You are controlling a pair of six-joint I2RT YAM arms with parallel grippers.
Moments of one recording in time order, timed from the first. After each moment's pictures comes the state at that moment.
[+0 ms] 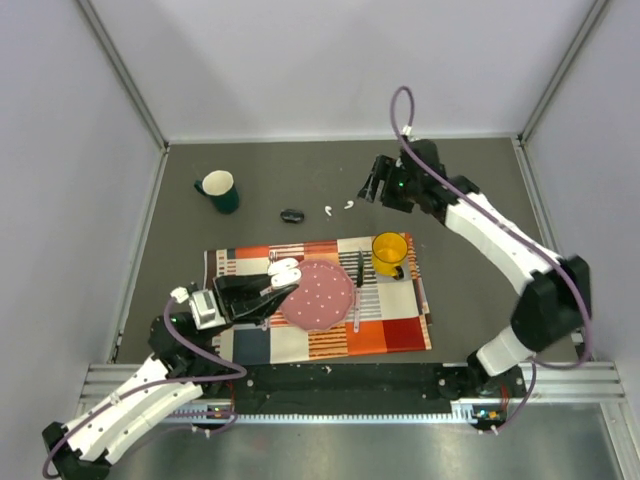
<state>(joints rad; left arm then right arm) -0.79 0.28 0.23 0.71 0.40 -0.12 0.49 1.47 1.31 -0.44 -0.09 0.63</state>
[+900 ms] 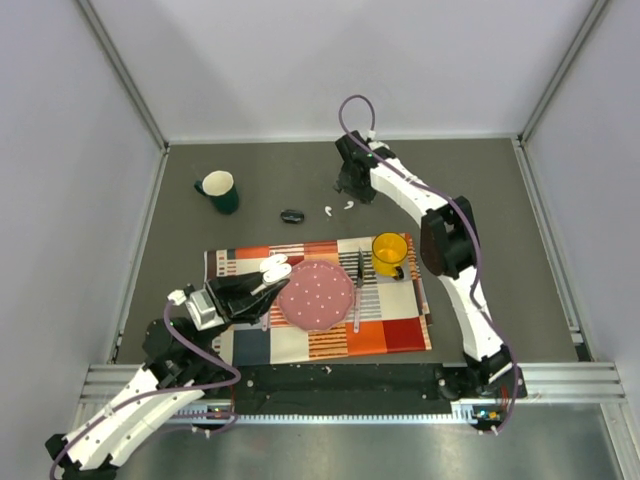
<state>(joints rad) -0.79 0.13 0.24 0.44 0.26 -0.04 0.55 2.34 2.13 -0.81 0.27 0.90</state>
